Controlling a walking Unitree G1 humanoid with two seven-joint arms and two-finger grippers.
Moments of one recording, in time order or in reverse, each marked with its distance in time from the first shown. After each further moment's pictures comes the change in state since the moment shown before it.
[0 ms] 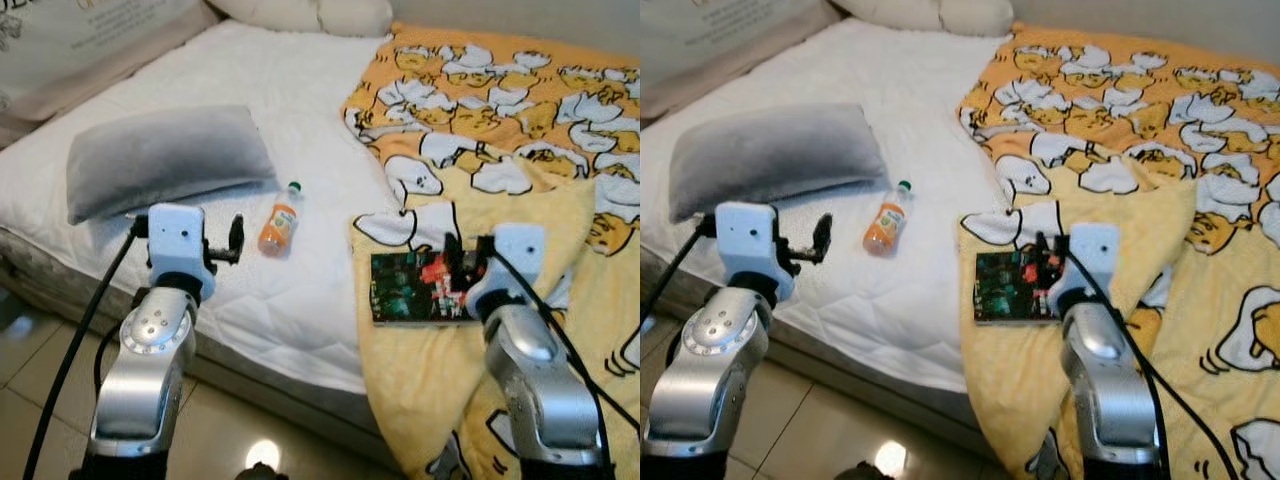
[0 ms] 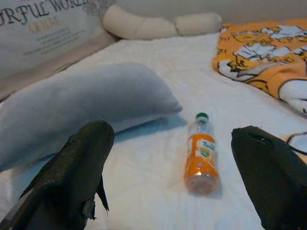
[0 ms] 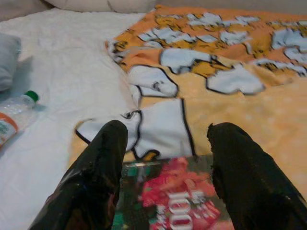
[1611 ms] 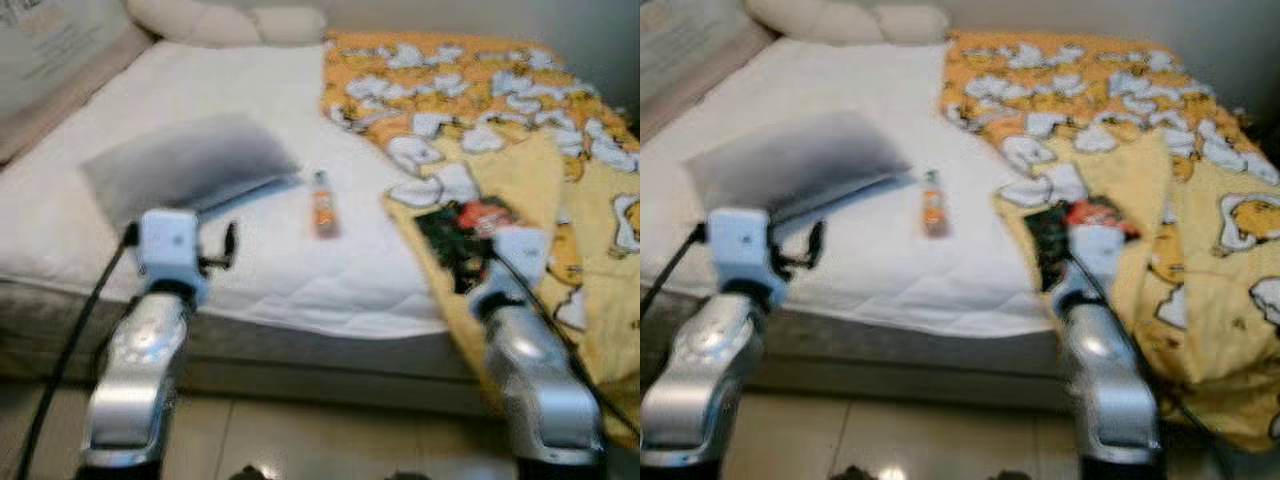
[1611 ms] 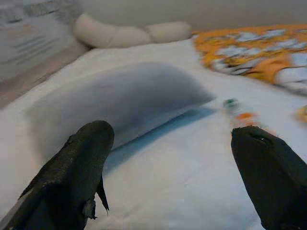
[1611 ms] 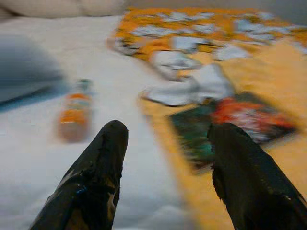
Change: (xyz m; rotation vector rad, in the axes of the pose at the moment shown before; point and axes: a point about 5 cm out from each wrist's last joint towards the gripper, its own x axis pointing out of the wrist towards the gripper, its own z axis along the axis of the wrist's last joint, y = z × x) left arm -0.006 0.014 -0.006 0.003 0.020 0.059; right arm -0.001 0.014 -0.003 0.024 0.022 0.052
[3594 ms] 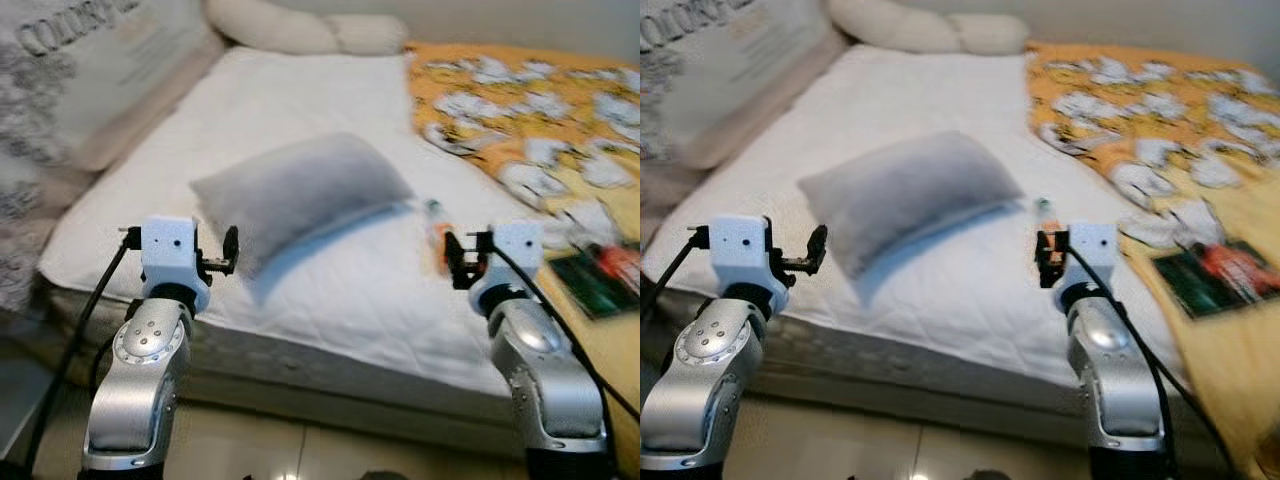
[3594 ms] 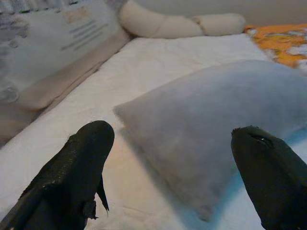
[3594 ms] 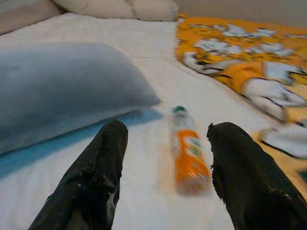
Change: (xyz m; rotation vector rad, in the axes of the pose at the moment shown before) left arm -0.003 -0.007 -0.001 -0.031 0.028 -0.024; right arm 0.005 -0.009 0.004 -0.060 -0.005 0.016
